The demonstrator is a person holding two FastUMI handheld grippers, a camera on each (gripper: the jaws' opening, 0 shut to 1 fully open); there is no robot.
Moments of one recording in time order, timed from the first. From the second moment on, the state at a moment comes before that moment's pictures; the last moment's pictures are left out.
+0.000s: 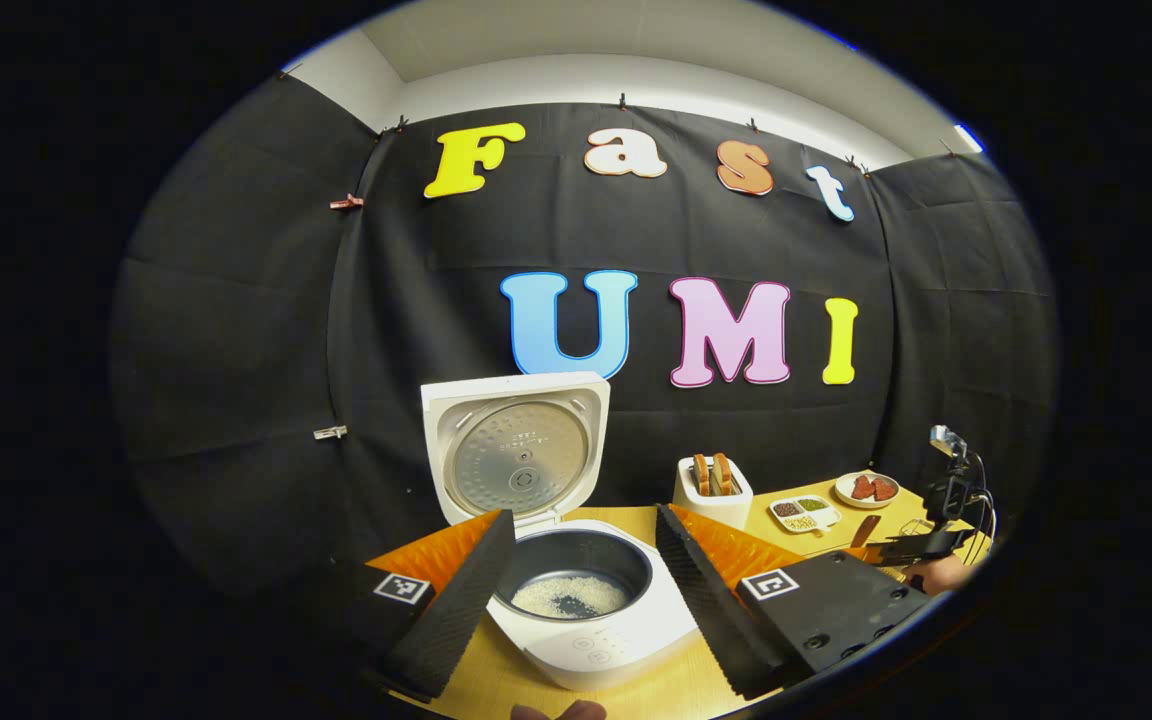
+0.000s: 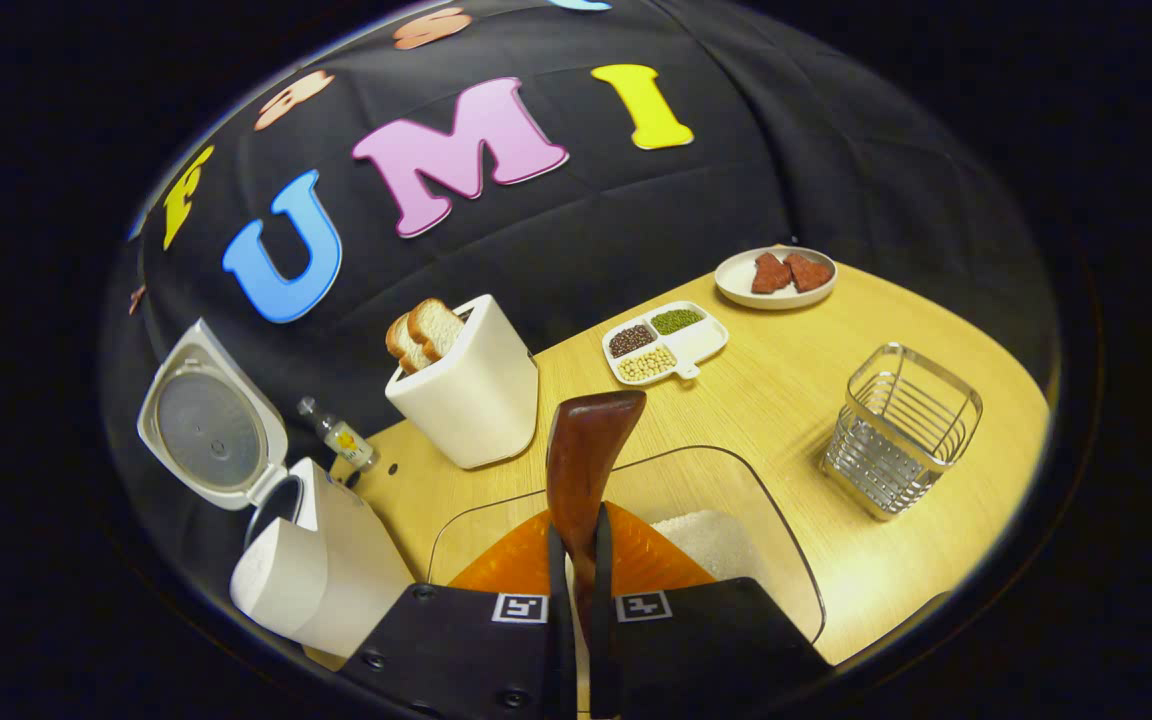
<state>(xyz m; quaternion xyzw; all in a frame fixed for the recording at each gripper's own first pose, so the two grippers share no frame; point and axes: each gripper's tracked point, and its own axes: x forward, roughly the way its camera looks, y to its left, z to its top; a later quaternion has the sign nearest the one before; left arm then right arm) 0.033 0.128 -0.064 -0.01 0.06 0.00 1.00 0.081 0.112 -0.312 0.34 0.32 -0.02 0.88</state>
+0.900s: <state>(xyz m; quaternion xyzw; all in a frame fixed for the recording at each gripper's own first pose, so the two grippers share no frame) 0.022 0.123 -0.058 -0.01 0.05 0.01 1.00 0.082 0.069 -0.257 0.61 0.27 -0.03 0.75</state>
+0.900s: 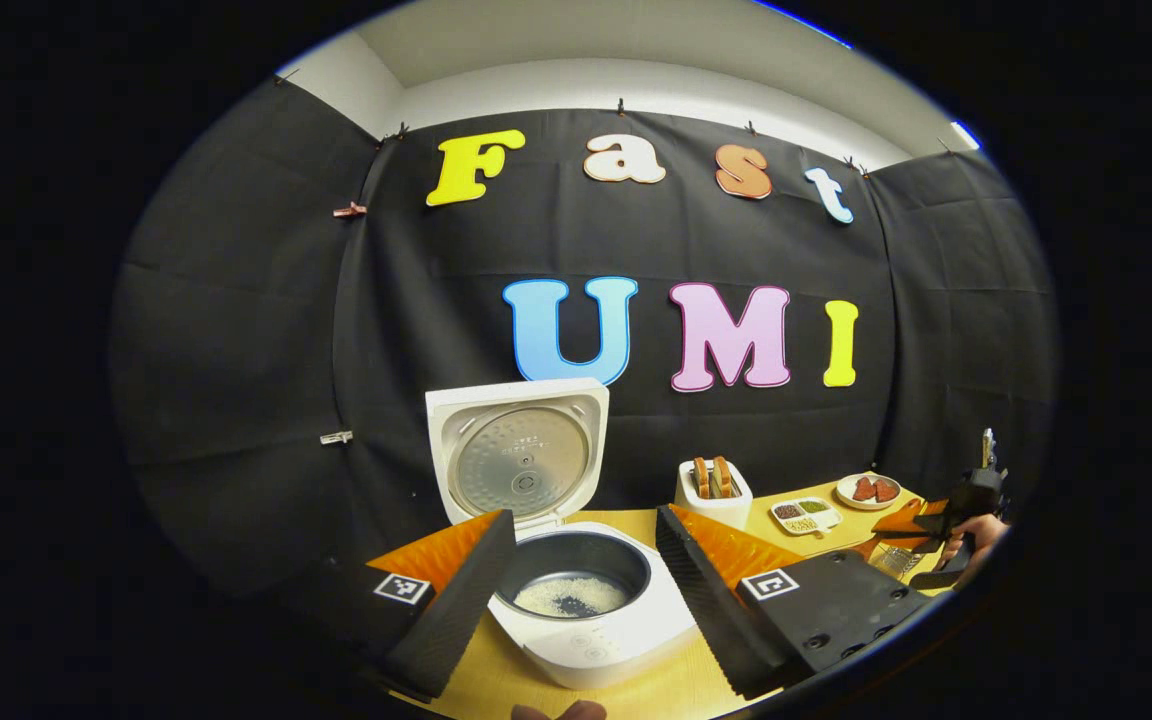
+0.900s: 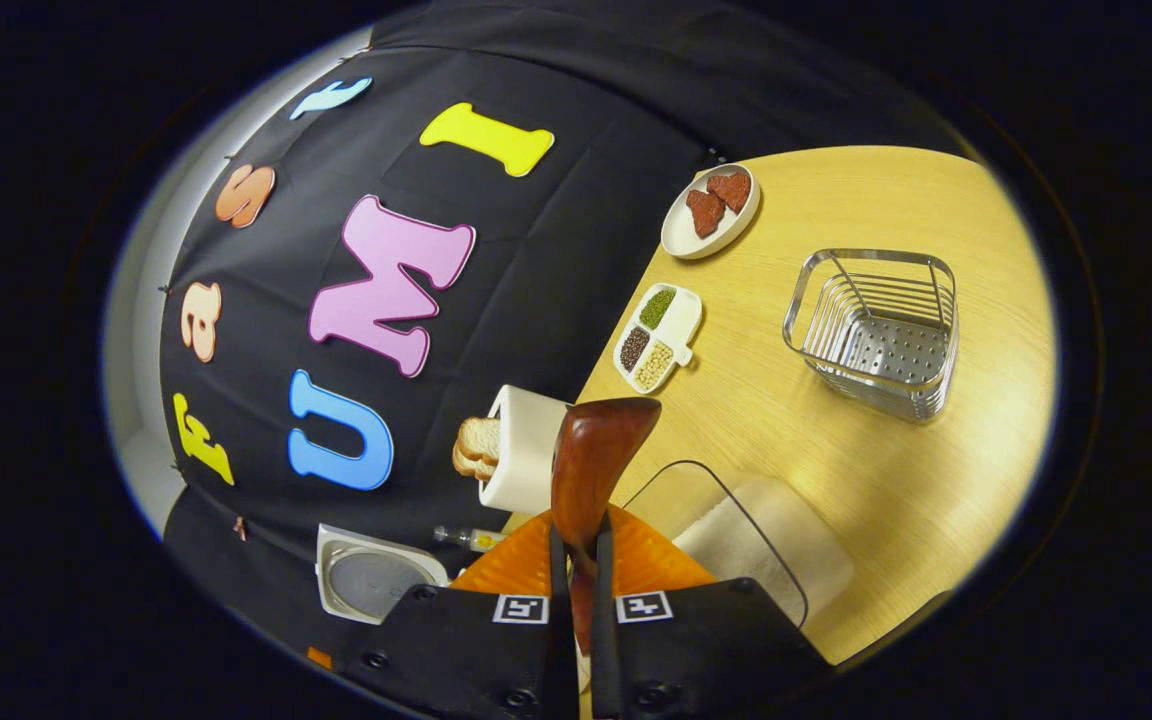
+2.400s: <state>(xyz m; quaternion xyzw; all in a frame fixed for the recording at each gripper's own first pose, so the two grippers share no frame) -0.012 0.191 -0.103 -0.03 0.08 0.05 0.99 0.181 0.366 -0.094 0.50 0.28 0.15 0.81</state>
